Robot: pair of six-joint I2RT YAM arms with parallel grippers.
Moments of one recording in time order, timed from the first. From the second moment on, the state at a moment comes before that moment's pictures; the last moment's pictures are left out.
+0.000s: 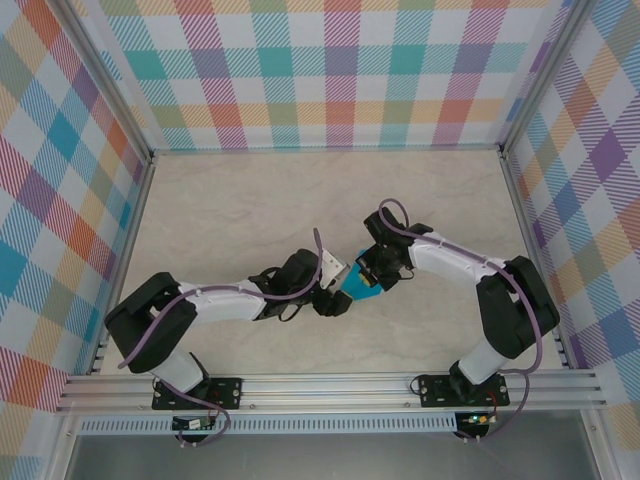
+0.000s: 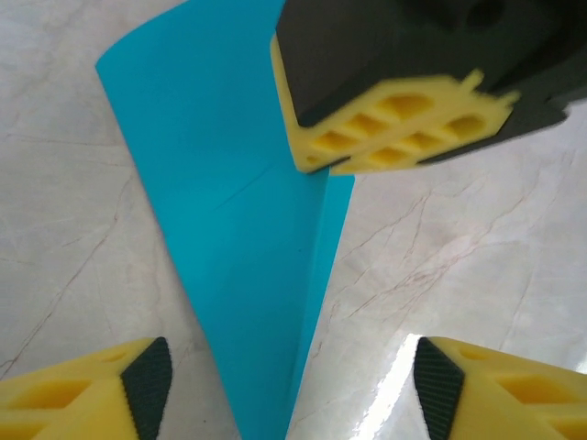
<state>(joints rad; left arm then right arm) -0.88 1.58 0.71 0.16 0.20 -0.11 0.58 1.60 1.02 -0.68 -0.22 1.46</state>
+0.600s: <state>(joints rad) -0.88 1.69 0.73 0.23 0.20 0.06 0.56 1.62 1.03 -0.71 -0.29 1.47</state>
